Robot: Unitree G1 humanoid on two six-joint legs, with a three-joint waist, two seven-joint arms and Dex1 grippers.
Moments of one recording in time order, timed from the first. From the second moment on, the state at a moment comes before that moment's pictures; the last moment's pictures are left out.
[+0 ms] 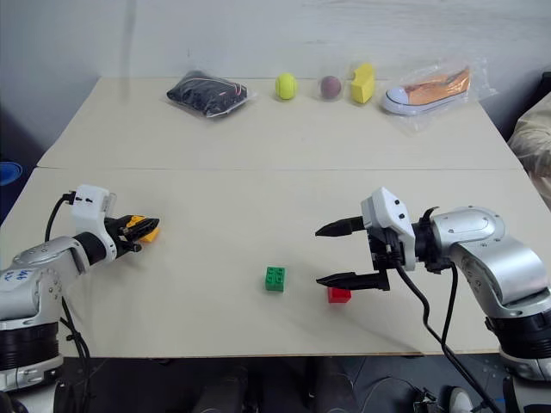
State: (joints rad) left arm -0.33 0.65 0.35 -0.12 -0.33 0.94 -0.47; right arm -0.44 -0.89 0.03 -0.31 0.64 0.55 1.28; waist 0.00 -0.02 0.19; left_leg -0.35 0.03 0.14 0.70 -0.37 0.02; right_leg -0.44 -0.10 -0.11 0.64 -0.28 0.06
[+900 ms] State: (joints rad) left arm -0.58 0.84 -0.26 0.17 -0.17 0.11 -1.46; right arm -0.05 -1.05 -0.27 -0.48 0.70 0.61 1.29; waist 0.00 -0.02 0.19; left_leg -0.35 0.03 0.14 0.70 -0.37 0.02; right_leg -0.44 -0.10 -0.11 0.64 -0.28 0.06
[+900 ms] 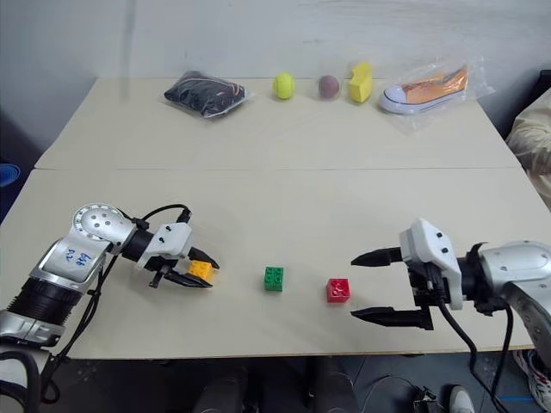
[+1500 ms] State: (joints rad) left arm -0.44 1.02 -0.03 0.00 -0.32 0.38 -1.46; right arm 0.06 -1.06 -0.30 -0.37 0.57 0.47 1.32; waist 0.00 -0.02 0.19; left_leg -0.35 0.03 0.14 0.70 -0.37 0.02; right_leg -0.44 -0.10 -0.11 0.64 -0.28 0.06
